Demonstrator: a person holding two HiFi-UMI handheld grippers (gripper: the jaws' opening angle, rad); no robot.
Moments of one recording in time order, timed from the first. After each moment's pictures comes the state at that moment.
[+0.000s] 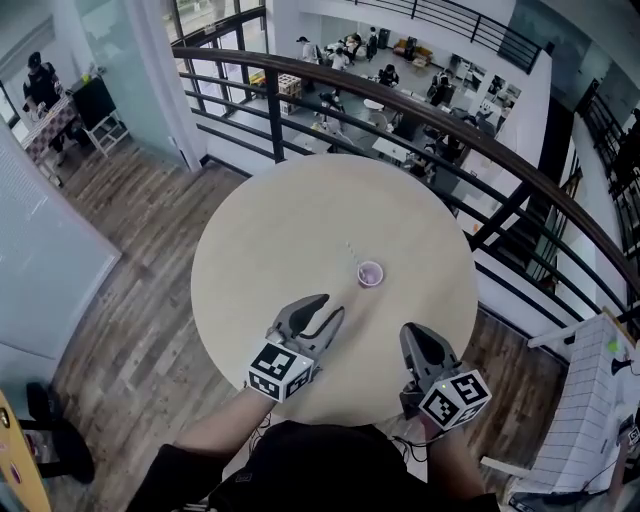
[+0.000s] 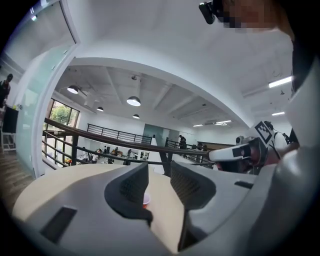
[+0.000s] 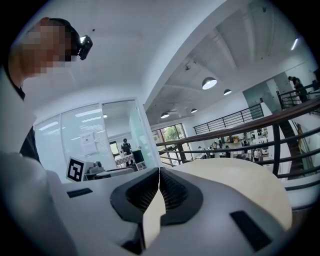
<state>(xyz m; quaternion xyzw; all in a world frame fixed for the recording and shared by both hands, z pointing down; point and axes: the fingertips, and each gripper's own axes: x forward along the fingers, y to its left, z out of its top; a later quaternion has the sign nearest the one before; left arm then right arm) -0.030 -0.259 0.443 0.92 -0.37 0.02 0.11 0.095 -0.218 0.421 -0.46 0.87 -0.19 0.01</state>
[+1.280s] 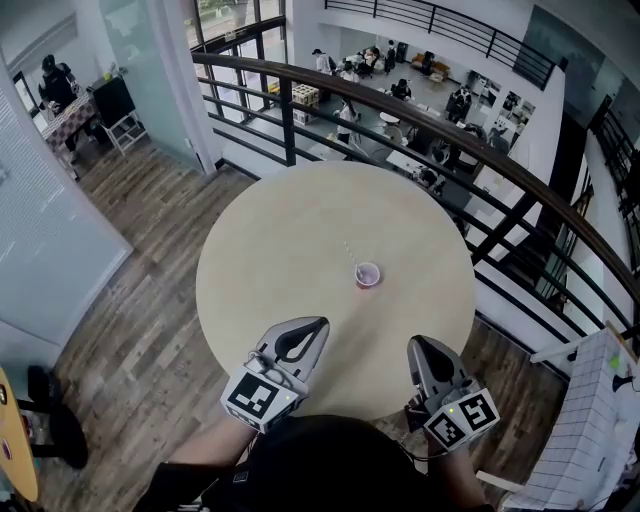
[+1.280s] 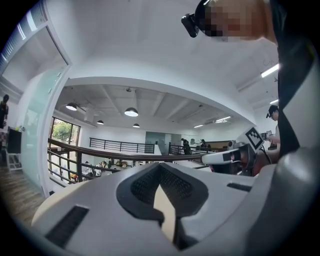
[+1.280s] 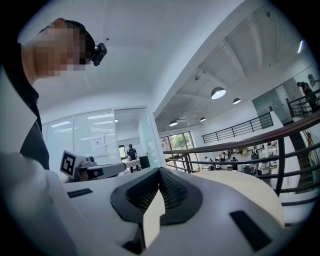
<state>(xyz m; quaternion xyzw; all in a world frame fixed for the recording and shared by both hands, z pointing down) -0.021 -0.184 0.363 0.91 -0.41 0.01 0.03 0.124 -0.168 0.363 -0.44 0.89 -0.13 0.03</state>
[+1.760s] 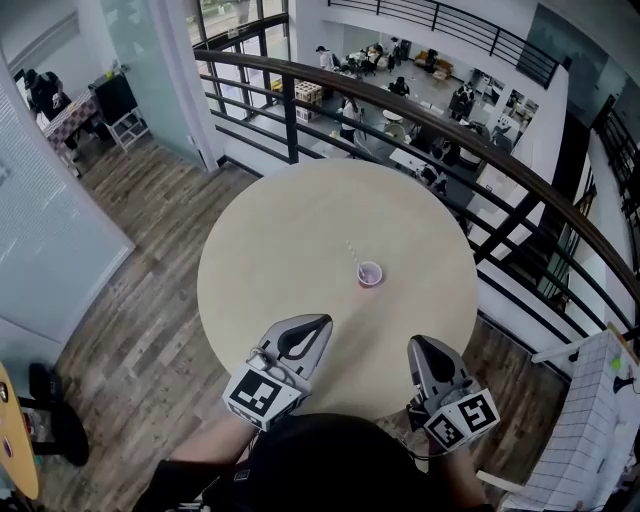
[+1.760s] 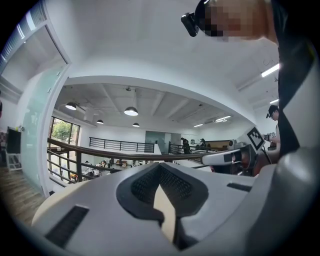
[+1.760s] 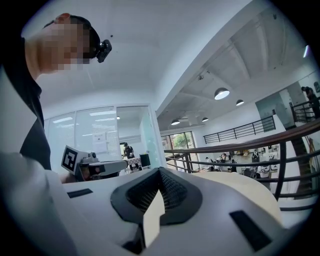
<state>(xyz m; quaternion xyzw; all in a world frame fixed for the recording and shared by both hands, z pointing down) -0.017 -0.191 0.367 0.91 -0.40 0.01 0.03 0.122 -0.171 0.368 -0.43 0.90 -0.11 0.02</state>
